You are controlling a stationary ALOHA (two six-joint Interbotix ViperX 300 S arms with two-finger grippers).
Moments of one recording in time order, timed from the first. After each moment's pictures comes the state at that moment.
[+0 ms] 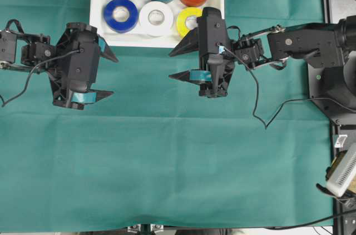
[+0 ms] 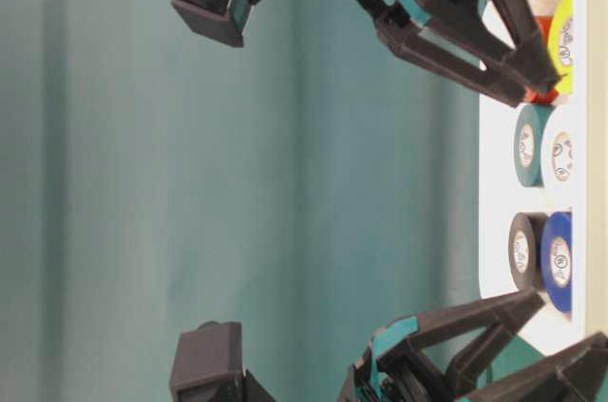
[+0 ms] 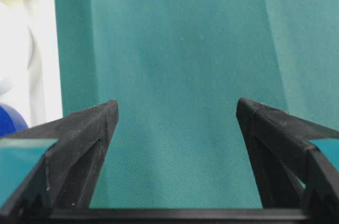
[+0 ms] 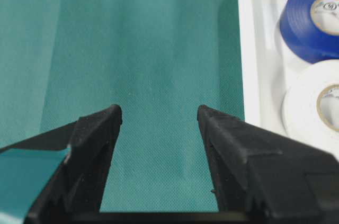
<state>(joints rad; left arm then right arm) -0.02 -0.12 0.82 -0.03 0.02 0.21 -0.08 -0.09 0.84 -0.59 -0.19 0.70</state>
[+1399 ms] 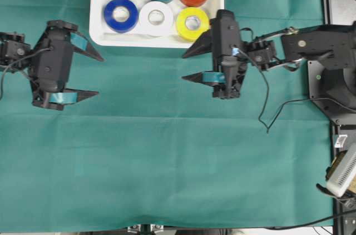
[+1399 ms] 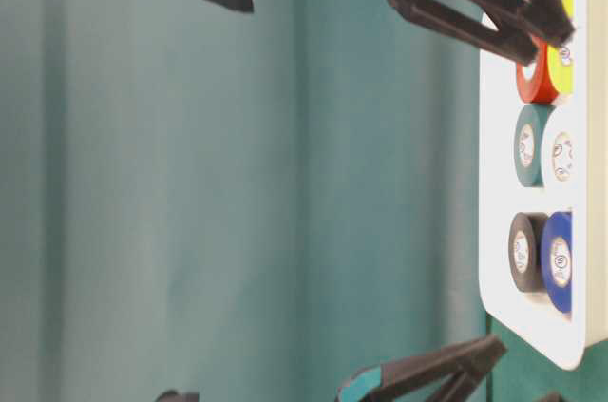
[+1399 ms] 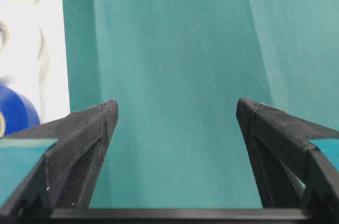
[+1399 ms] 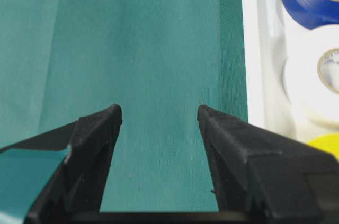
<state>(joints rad) -0.03 -0.27 0.92 -0.03 0.00 0.21 -0.08 -0.17 0.93 -0.59 -0.19 0.70</state>
